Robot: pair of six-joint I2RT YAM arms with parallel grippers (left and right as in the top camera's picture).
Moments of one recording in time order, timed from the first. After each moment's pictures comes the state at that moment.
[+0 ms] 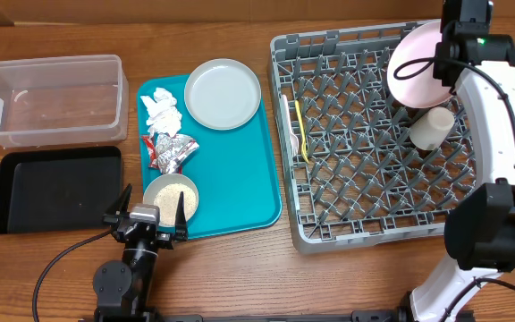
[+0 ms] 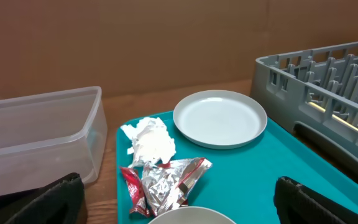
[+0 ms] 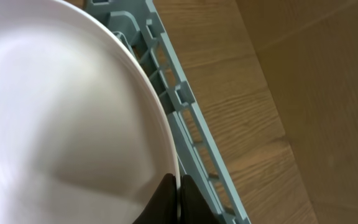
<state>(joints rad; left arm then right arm) -0.02 0.02 0.01 -0.07 0.10 0.08 -0.07 1.94 1.85 -0.89 0.59 -0.03</state>
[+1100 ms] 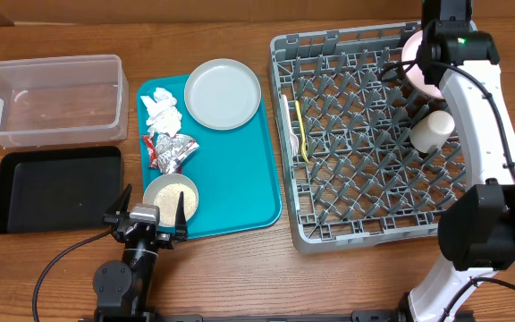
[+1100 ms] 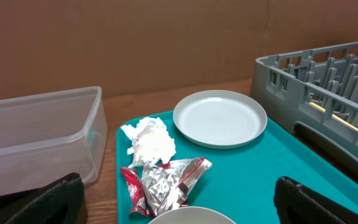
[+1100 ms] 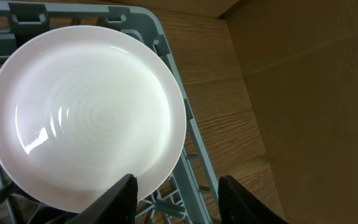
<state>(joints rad) -0.02 0.02 0.01 -0.07 0.10 0.08 0.00 1.94 1.85 -0.87 0.67 -0.08</state>
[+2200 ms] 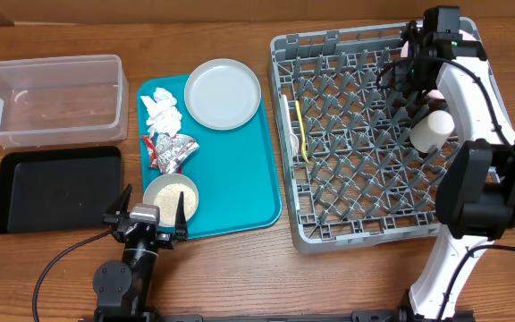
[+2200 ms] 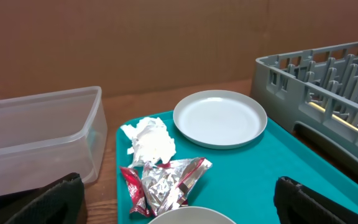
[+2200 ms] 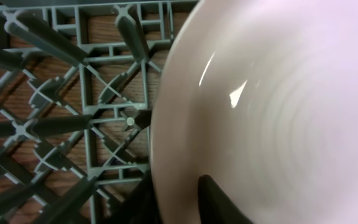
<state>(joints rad) -0.02 0.02 0.01 -0.07 0.10 0.08 -0.08 2.15 1.85 -0.82 0.02 -0.12</state>
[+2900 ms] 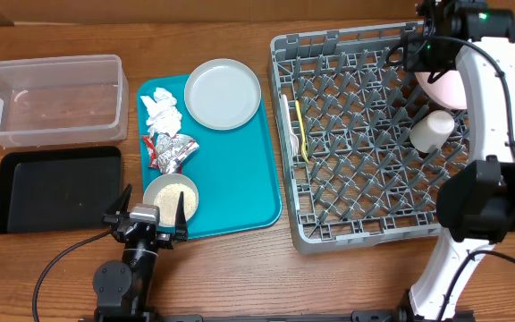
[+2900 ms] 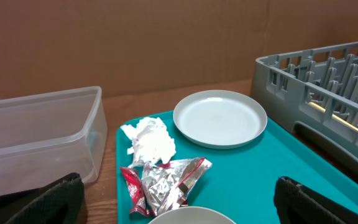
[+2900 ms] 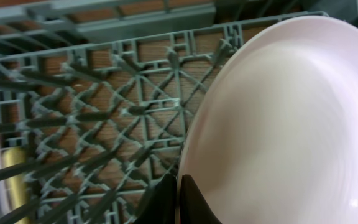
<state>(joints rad) -0.02 0.02 0.01 -0.07 0.10 0.08 -0.08 2.11 2.18 -1.18 -0.08 -0.04</state>
